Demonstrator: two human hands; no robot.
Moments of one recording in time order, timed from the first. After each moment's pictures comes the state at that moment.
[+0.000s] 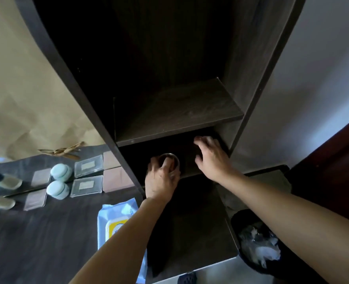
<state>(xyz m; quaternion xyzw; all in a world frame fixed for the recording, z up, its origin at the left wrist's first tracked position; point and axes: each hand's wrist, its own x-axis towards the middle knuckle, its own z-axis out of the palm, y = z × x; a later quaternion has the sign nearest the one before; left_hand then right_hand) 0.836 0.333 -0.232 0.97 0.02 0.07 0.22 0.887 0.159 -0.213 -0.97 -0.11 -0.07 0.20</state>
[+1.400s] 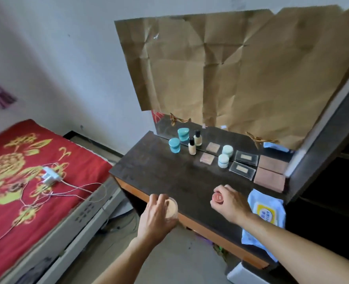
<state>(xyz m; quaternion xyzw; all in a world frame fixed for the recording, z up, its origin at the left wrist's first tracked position) 0.431 0.631 -0.158 0.91 0.34 0.11 0.21 0.640 0.484 -0.174 -0.89 -0.39 0.11 0.23</state>
